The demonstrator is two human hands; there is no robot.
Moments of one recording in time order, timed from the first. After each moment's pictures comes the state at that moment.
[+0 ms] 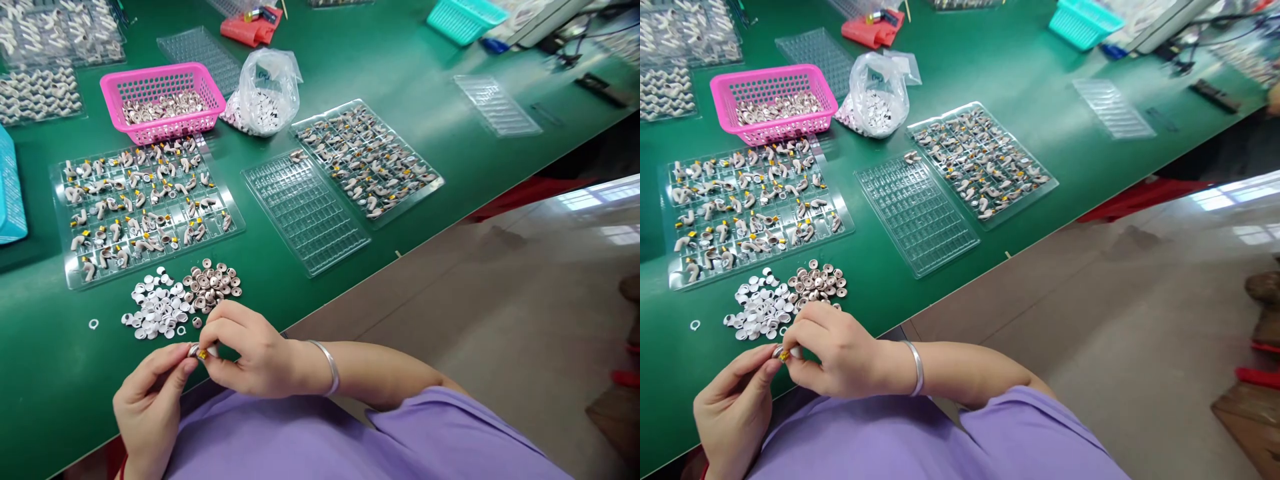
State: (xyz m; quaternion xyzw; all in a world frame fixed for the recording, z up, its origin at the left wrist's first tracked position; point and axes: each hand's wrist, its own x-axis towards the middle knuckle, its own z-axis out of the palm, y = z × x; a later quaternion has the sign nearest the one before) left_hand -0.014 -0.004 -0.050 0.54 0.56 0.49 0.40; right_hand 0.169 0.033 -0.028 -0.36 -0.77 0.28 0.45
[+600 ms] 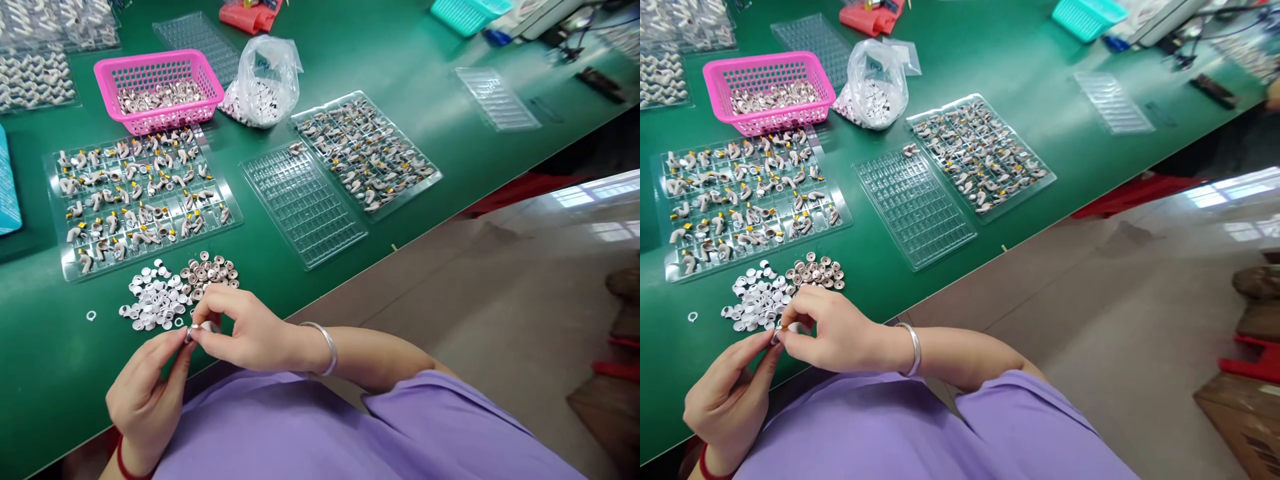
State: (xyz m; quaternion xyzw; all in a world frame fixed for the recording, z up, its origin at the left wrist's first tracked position) left_hand -0.012 0.006 -0.039 0.72 0.48 0.46 0.17; right_hand 0.173 0.043 -0.015 -0.41 -0.65 0.50 0.39
